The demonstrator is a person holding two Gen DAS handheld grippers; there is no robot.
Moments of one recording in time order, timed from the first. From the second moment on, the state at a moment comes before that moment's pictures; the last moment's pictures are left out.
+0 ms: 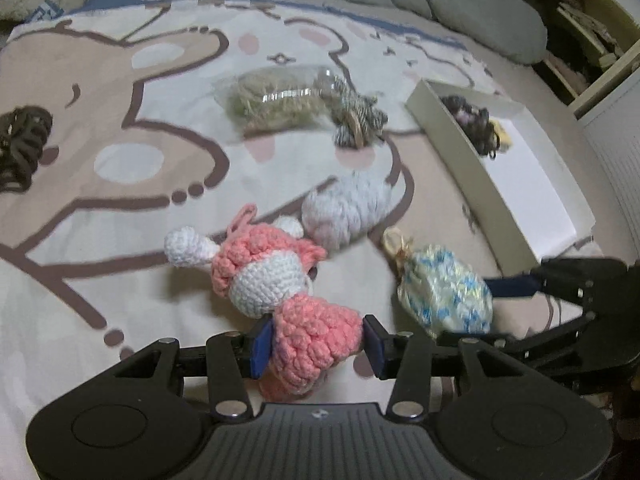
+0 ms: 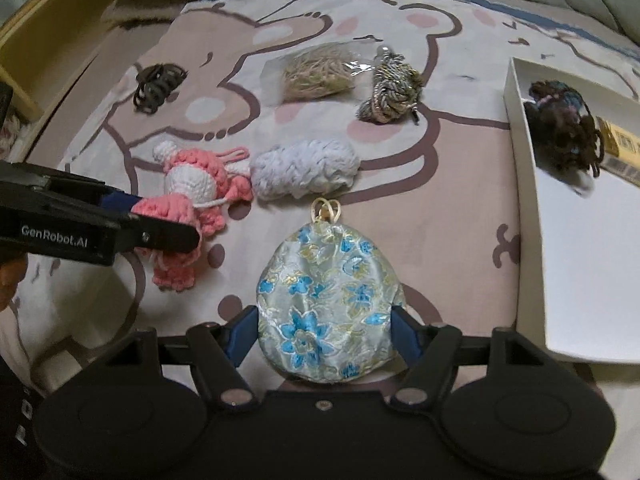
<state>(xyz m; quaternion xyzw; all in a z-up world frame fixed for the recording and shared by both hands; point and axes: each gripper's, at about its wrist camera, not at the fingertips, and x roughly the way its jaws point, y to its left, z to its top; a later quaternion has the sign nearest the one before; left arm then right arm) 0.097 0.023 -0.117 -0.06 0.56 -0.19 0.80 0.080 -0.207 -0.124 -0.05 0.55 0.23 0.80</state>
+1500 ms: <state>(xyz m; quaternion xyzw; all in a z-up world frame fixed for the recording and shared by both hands) 0.087 0.040 -0.053 -0.18 0.44 -0.06 0.88 0.087 -0.211 -0.076 -0.07 0.42 0.22 0.88</state>
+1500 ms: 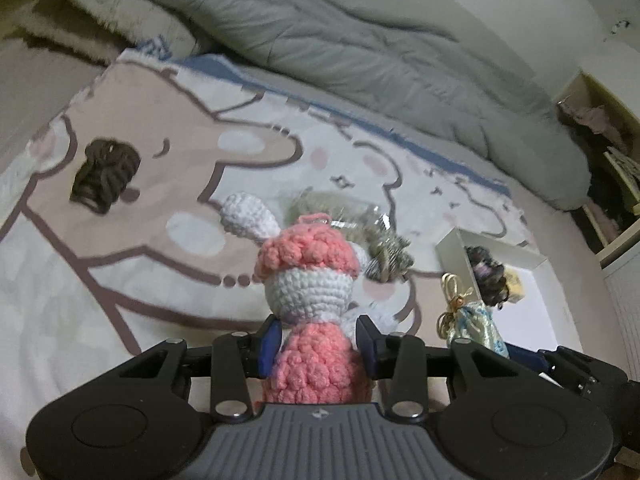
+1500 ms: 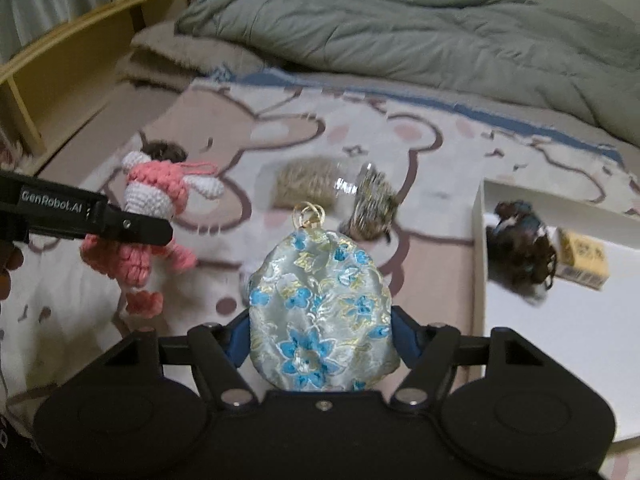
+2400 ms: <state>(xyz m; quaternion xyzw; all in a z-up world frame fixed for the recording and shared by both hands) 0.091 -0.032 0.010 -0.14 0.35 -0.14 0.92 0.091 -0.284 0.002 -0.04 0.28 0.13 0.95</state>
